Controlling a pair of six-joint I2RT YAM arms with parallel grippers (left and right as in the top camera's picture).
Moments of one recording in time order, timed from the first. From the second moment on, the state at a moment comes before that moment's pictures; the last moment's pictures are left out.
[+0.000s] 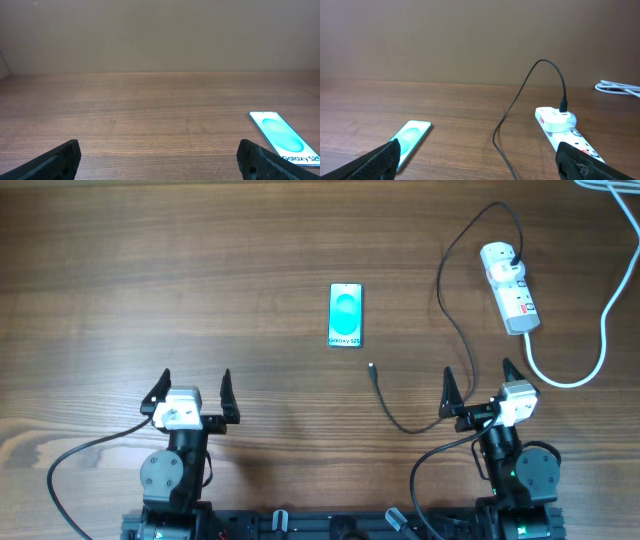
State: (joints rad) left arm -0.10 0.01 0.01 -0.07 -0.08 -0.02; right arm 0.09 0.01 0.01 0.00 -0.07 0.02
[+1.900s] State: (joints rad) left arm -0.10 0.01 0.01 0.03 0.59 -0.18; right arm 0.09 0.01 0.01 0.00 -0.07 0.02
